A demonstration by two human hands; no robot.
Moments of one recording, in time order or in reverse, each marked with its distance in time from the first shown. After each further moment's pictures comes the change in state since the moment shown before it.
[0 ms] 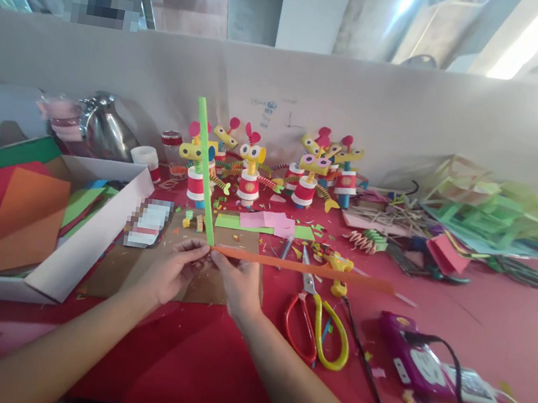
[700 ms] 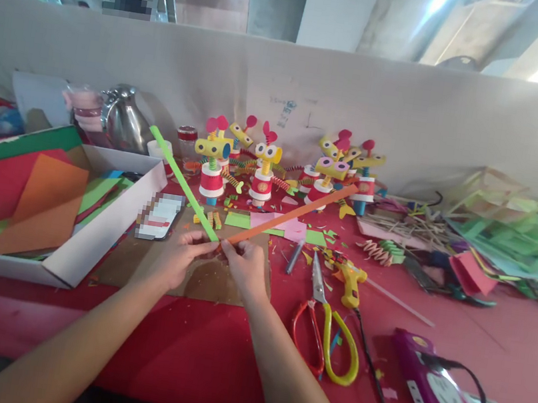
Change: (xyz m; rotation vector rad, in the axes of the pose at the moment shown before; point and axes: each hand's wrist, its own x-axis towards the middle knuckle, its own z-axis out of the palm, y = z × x) left_hand 0.006 0.008 -0.001 0.228 0.065 0.101; right_hand 0.028 0.002 -0.003 -0.263 -0.070 0.107
